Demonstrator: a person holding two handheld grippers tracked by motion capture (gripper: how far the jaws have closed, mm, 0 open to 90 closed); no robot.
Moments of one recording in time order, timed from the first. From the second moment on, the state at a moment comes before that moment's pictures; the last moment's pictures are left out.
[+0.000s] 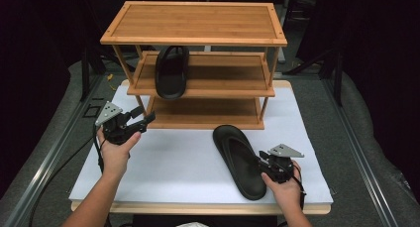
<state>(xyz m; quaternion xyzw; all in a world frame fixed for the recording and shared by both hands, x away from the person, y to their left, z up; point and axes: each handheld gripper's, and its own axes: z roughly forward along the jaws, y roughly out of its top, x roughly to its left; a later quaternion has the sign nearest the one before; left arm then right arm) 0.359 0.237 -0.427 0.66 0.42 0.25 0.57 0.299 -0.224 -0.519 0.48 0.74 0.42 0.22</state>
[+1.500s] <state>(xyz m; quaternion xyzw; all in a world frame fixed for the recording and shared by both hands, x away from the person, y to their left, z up) 0.365 0.236 -0.429 0.66 0.43 0.25 0.57 0.291 -0.229 -0.524 0.50 0.74 0.40 0.22</state>
